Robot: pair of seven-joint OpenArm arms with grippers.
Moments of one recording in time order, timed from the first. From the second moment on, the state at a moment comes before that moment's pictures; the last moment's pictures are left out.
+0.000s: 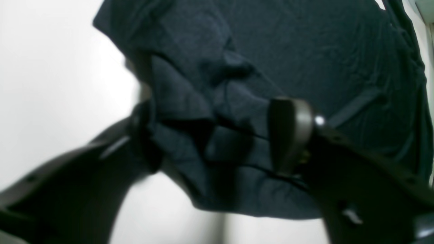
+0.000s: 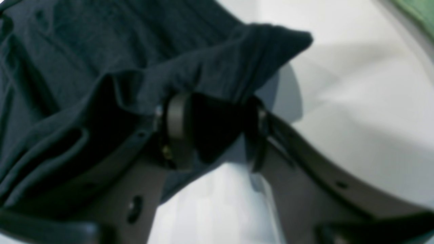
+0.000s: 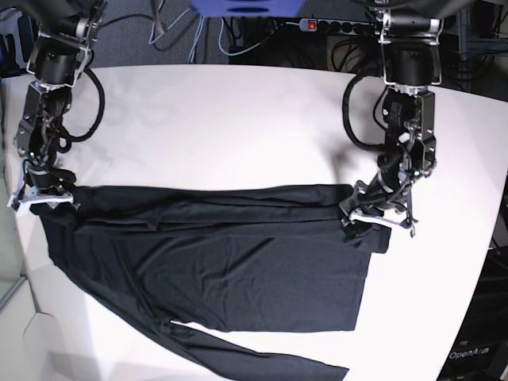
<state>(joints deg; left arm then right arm) -8.4 -9.2 -5.0 70.3 -39.9 2.4 30.3 7.2 15.2 25.0 60.9 25.5 1.5 -21.7</state>
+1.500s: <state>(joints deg) 7.1 -12.1 -9.9 81.0 -41.2 1.3 30.3 -9.1 14.6 25.6 63.7 27.6 10.6 -3.1</state>
